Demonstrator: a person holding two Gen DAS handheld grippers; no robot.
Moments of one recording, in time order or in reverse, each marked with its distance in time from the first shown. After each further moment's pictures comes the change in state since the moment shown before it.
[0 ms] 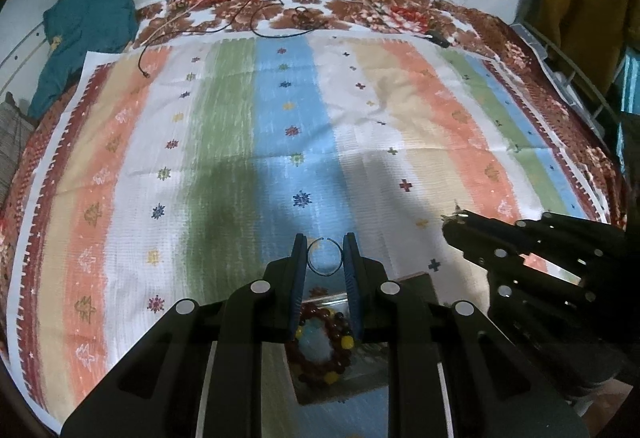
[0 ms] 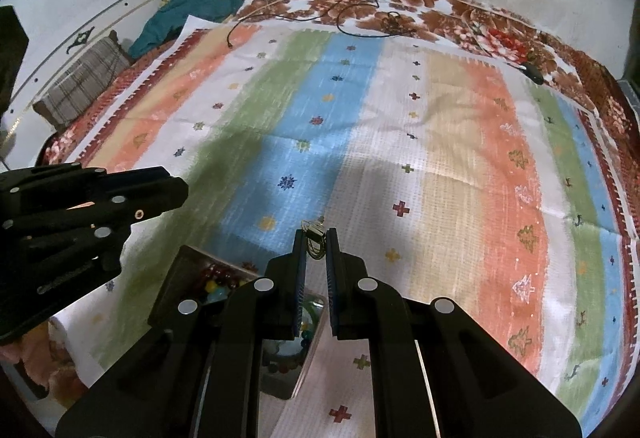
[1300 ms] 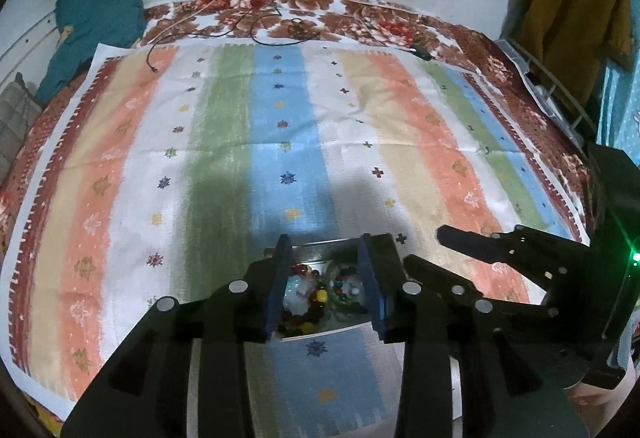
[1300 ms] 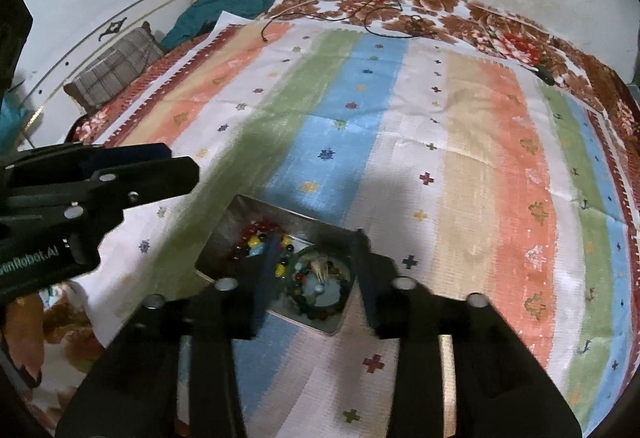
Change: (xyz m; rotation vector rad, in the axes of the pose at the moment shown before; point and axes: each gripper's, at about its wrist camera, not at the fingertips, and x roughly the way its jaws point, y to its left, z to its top) left arm -0.052 -0.005 -0.040 -0.051 -0.047 -0.046; right arm -0.038 0.024 -0.044 -0.037 -0.014 0.056
